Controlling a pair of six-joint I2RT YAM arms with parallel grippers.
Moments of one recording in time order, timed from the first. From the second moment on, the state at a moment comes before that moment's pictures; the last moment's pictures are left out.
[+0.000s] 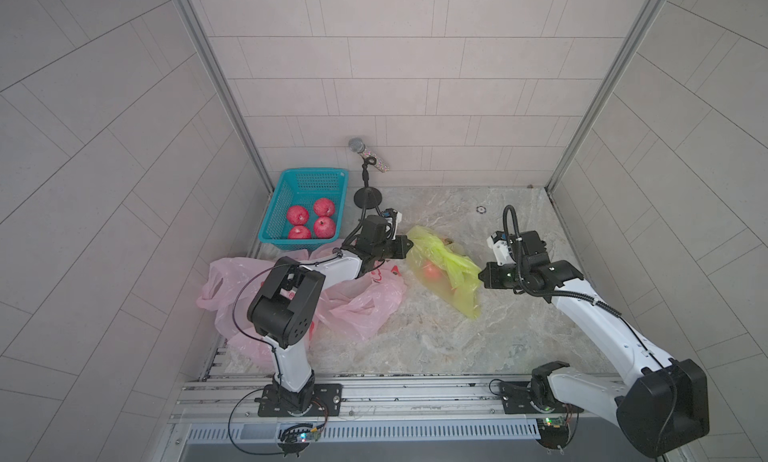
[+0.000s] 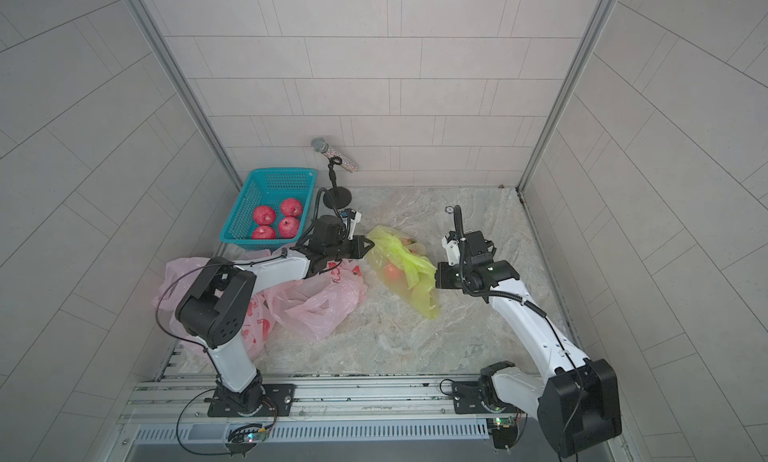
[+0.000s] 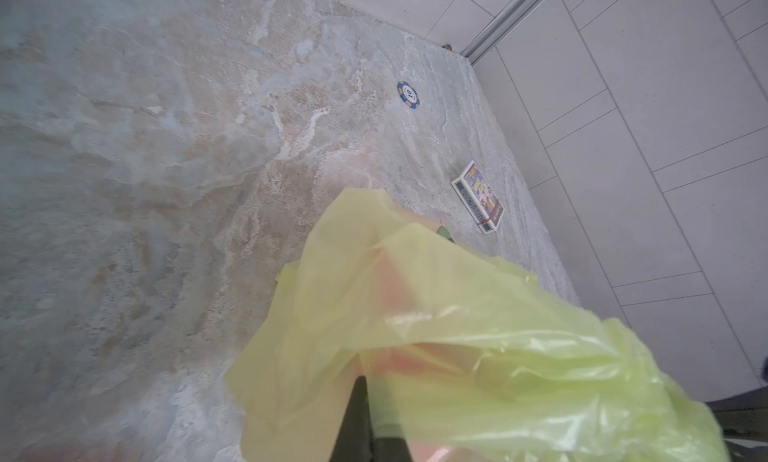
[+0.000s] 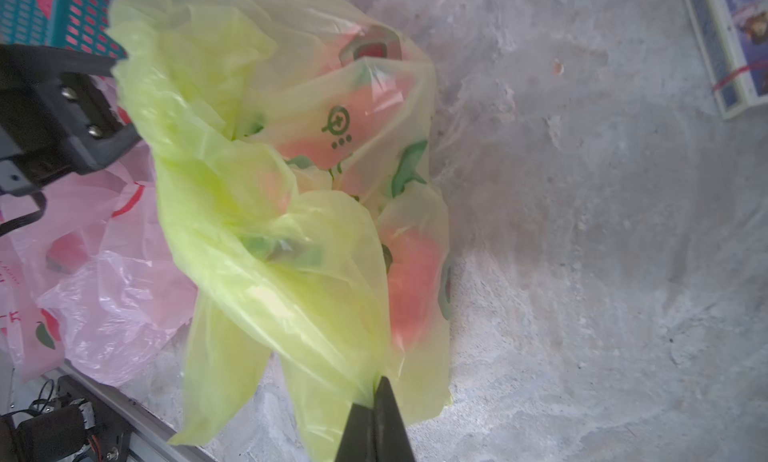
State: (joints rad) left arm -0.47 1.80 1.02 0.25 0.42 -0.52; right arm 0.22 1.14 0.84 -0.68 -0.29 0.30
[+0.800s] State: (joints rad) left arm -0.55 1.57 1.02 0.12 0.40 -0.42; right arm 0.37 1.41 1.31 -0.80 -0.33 0.17
